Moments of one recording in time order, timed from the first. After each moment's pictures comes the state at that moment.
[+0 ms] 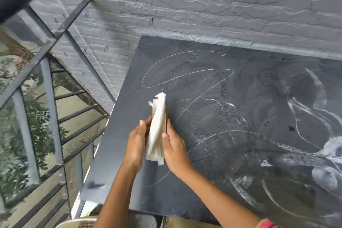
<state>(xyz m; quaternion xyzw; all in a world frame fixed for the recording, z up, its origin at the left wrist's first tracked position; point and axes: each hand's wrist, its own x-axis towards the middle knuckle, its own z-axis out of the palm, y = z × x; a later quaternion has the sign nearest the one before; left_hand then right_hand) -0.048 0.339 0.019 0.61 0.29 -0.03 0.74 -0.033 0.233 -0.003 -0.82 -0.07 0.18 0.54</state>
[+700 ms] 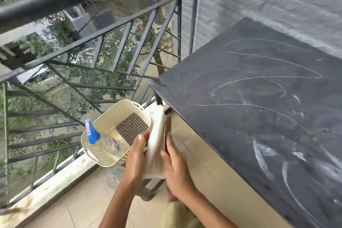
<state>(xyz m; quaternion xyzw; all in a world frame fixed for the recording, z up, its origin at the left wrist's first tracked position) -0.354 0.187 0.011 0.53 0.49 0.25 0.64 -0.272 0.106 -0.013 -0.67 -0.37 0.38 0.51</state>
